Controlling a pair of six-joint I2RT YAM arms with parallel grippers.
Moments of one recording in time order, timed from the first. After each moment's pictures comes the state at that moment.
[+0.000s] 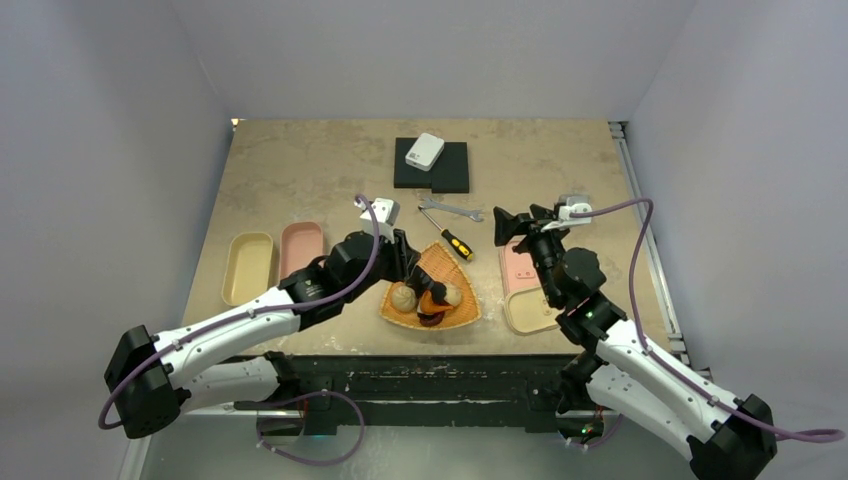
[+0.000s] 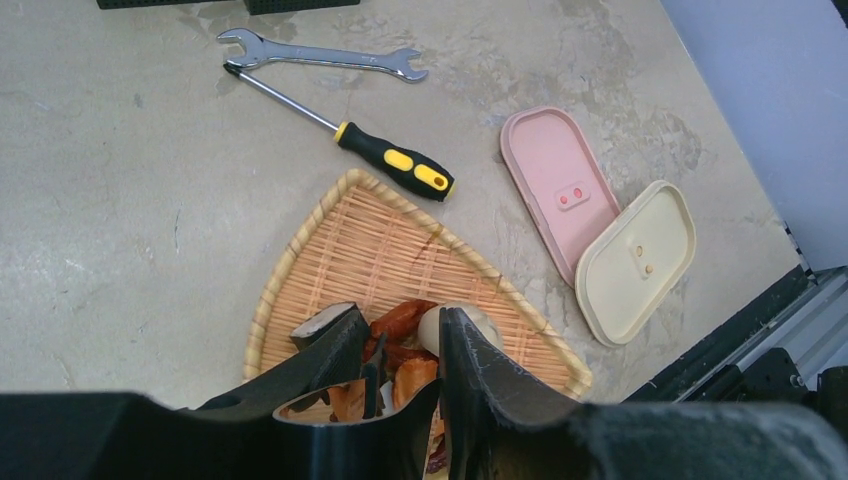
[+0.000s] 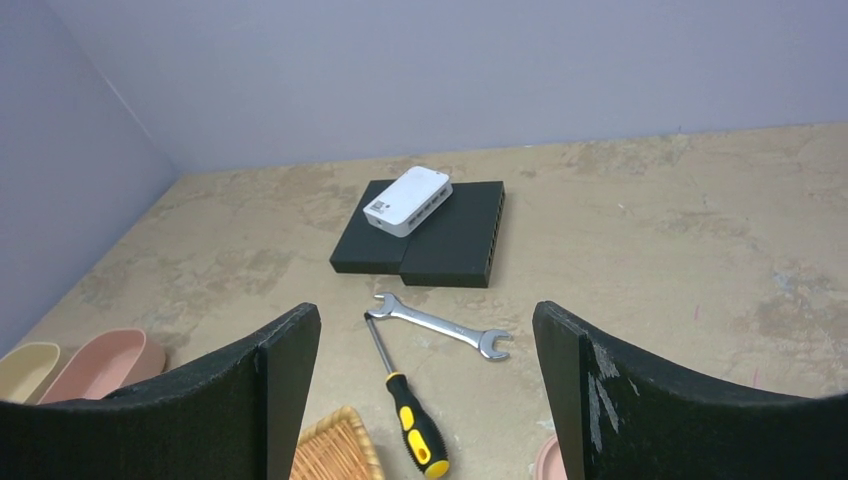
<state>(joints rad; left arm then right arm) -0.92 1.07 0.74 -0.07 -0.29 -0.52 0.65 0.74 0.48 0.38 0.43 0.22</state>
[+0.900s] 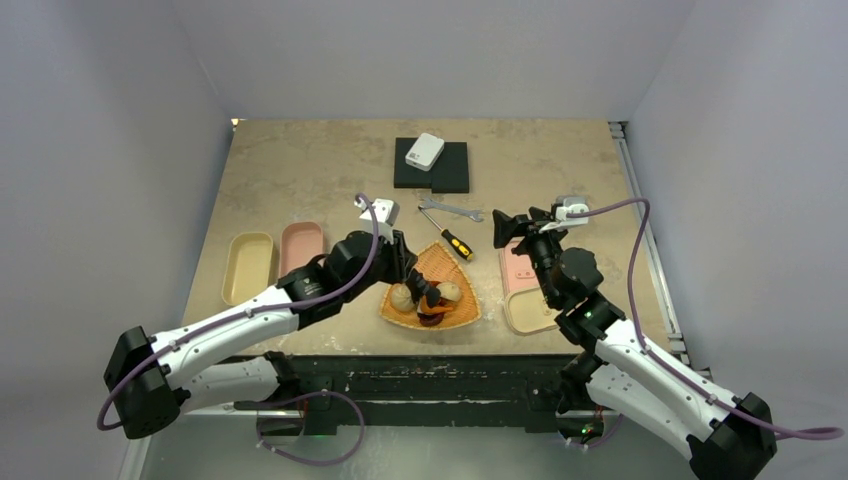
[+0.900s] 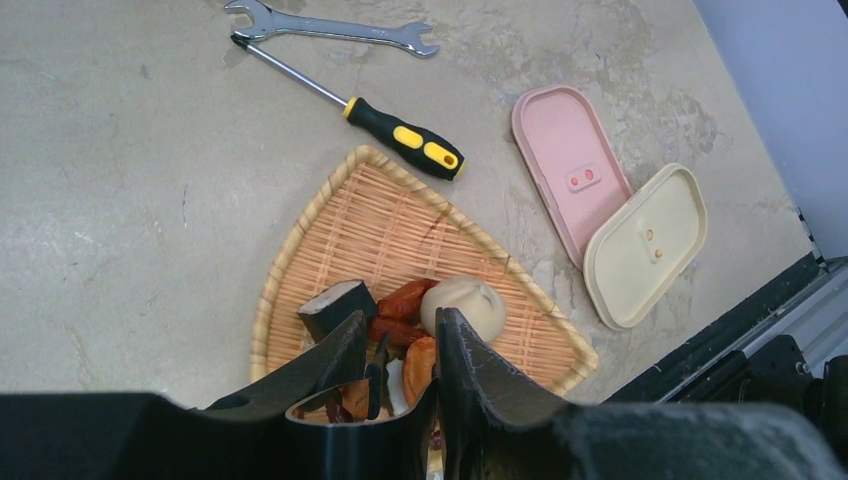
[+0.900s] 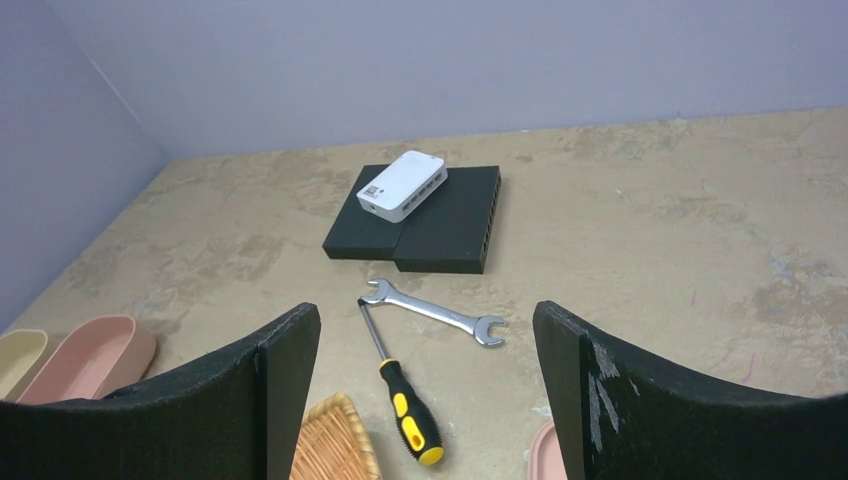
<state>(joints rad) -0.92 1.05 0.76 -0.16 -0.29 -0.53 0.65 0.75 0.47 0.37 0.44 0.23</state>
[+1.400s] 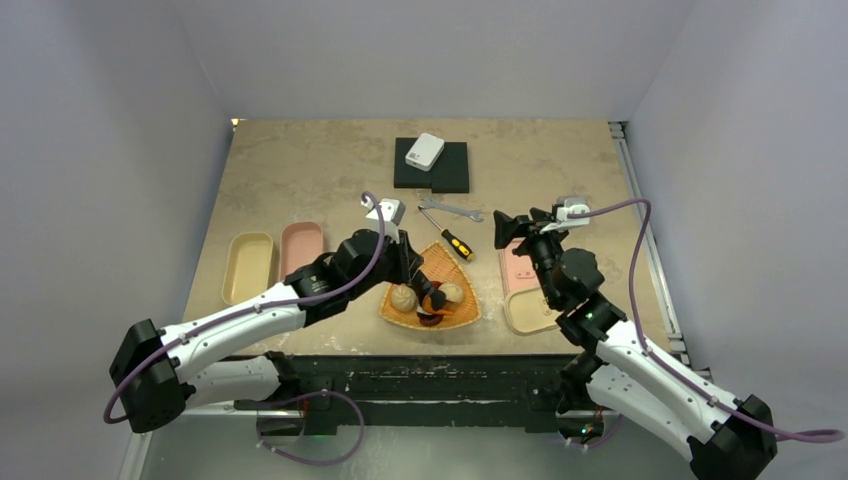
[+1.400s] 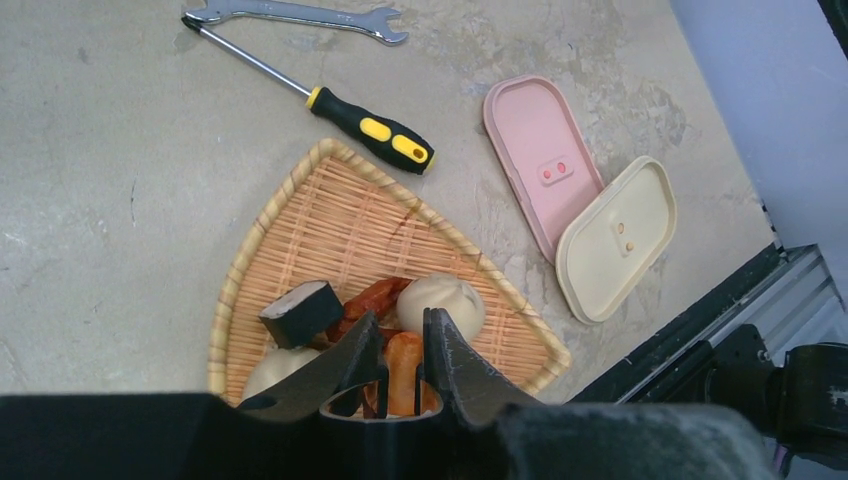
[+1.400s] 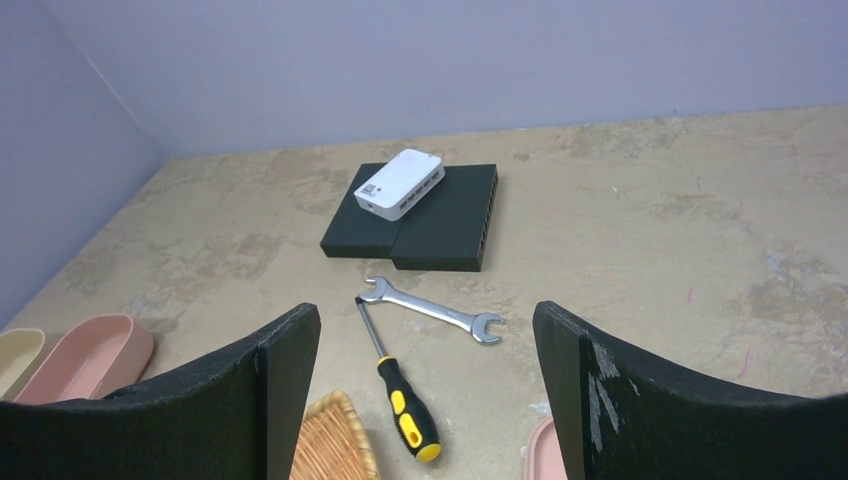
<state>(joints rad) -0.92 1.11 0.77 -0.11 -0.23 -0.57 0.65 0.74 0.47 0.35 0.44 0.23</state>
